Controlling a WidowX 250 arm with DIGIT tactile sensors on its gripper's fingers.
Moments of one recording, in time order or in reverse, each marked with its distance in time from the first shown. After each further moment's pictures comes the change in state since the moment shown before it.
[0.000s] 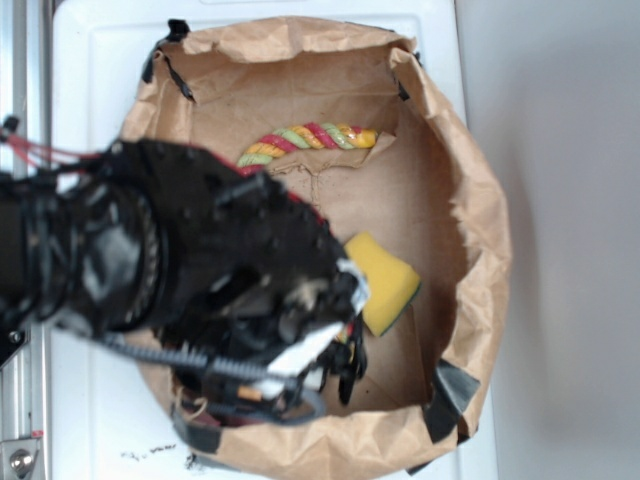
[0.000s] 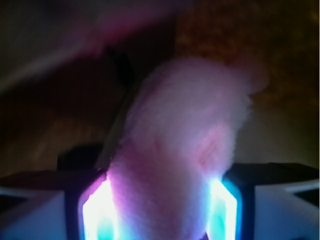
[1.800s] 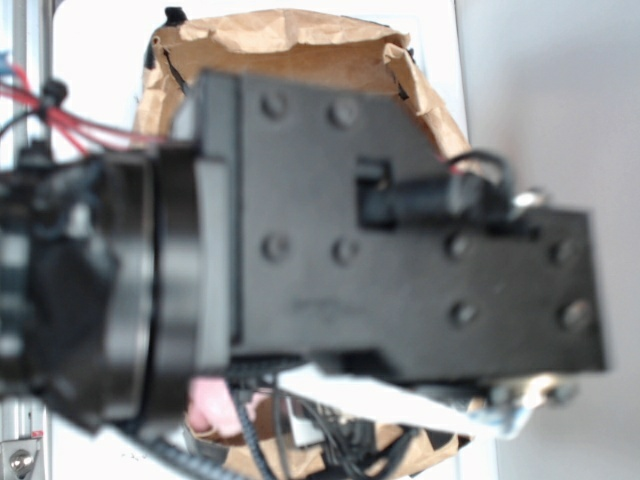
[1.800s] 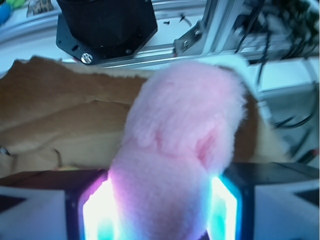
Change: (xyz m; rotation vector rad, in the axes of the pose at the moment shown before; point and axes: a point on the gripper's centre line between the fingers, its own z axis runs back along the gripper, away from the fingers) arm 0.017 0.028 0.111 -0.257 0.051 -1.123
